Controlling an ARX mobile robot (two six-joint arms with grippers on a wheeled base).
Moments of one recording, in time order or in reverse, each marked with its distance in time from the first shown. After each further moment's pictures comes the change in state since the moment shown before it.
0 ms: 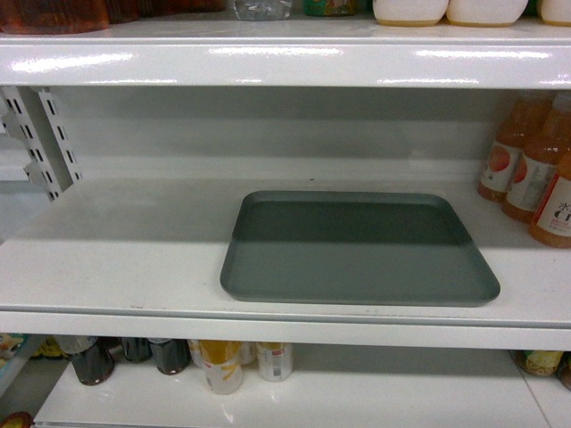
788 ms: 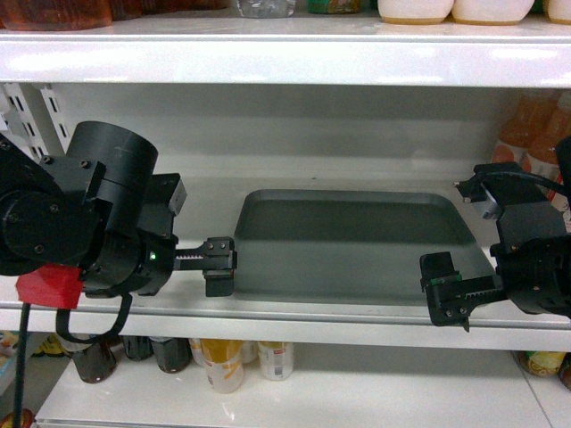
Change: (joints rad) left arm -0.084 1.627 0.930 0.257 0.216 -0.085; right arm 0.192 1.685 0.772 0.507 0.204 0.097
